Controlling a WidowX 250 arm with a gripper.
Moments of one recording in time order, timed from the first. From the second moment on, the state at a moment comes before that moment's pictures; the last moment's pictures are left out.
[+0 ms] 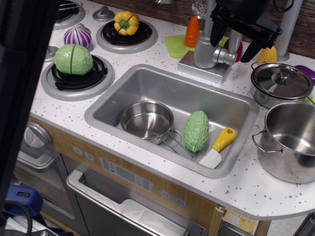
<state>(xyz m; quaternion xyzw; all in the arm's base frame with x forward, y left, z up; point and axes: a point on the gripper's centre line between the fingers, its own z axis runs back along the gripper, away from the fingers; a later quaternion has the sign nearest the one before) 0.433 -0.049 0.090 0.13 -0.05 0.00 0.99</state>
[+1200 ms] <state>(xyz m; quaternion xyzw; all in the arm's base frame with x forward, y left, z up) 0.470 -0.036 0.080 0.17 -0.16 0.01 0.97</state>
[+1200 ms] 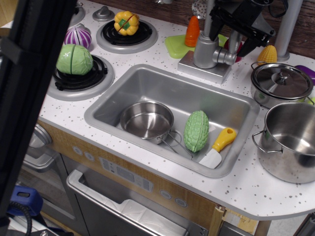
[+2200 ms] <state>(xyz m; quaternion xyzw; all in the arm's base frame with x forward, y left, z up) 0.485 -0.041 0.092 0.11 -0.17 0.02 0.98</state>
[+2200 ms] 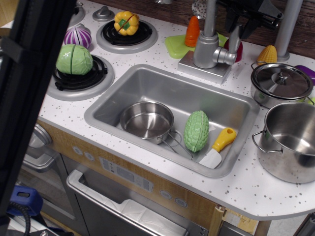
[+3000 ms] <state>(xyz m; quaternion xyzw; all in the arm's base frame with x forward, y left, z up) 0.432 -0.048 0.061 0.05 -0.06 0.08 0.99</state>
